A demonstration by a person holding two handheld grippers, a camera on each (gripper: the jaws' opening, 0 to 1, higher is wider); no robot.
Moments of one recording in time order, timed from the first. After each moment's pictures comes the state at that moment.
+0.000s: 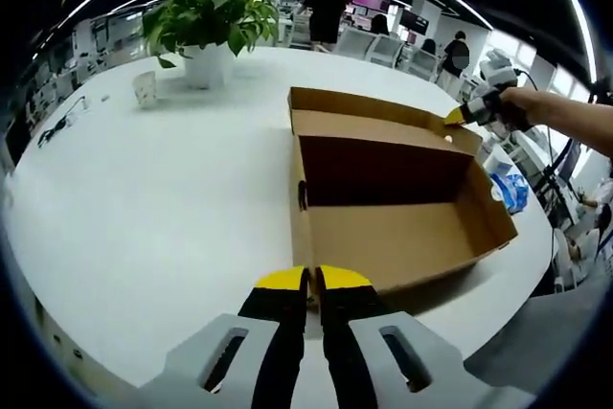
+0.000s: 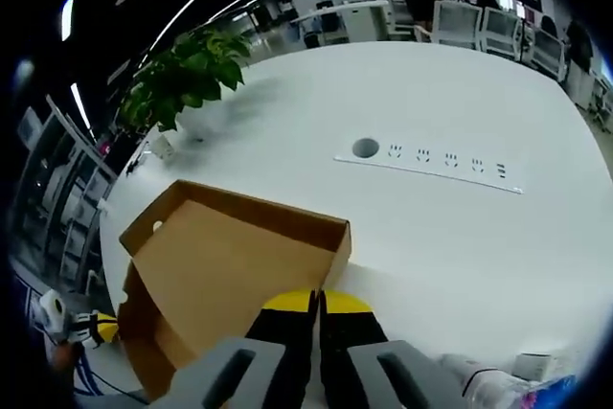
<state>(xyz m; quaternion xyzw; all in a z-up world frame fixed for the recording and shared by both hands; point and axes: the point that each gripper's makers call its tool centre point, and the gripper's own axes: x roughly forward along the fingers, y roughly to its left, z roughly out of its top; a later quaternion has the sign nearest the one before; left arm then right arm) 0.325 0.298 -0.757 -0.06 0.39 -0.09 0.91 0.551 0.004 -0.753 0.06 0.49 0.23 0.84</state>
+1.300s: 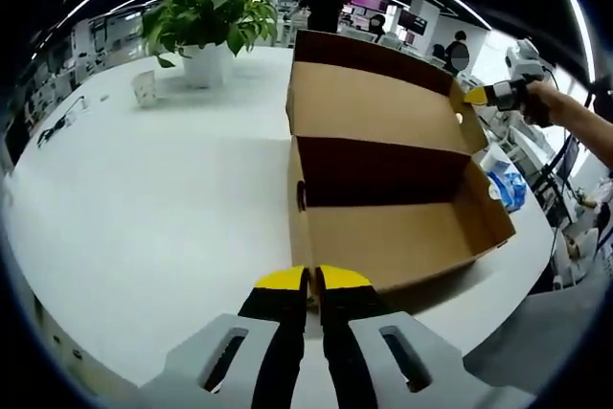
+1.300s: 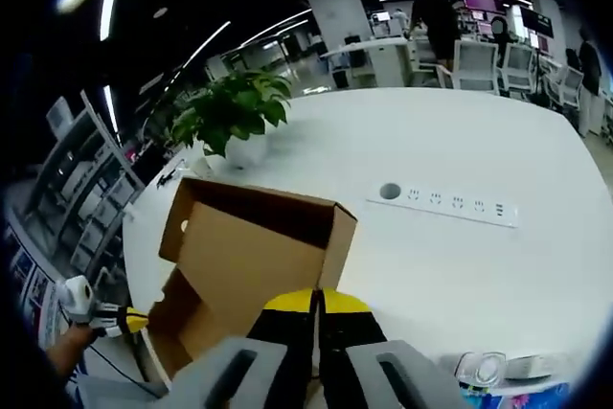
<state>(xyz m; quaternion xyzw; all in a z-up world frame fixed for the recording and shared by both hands) 0.318 0.300 -0.756 -0.07 0.39 -0.10 0.91 0.511 0.012 -0.684 0.07 0.40 0.28 0.87</state>
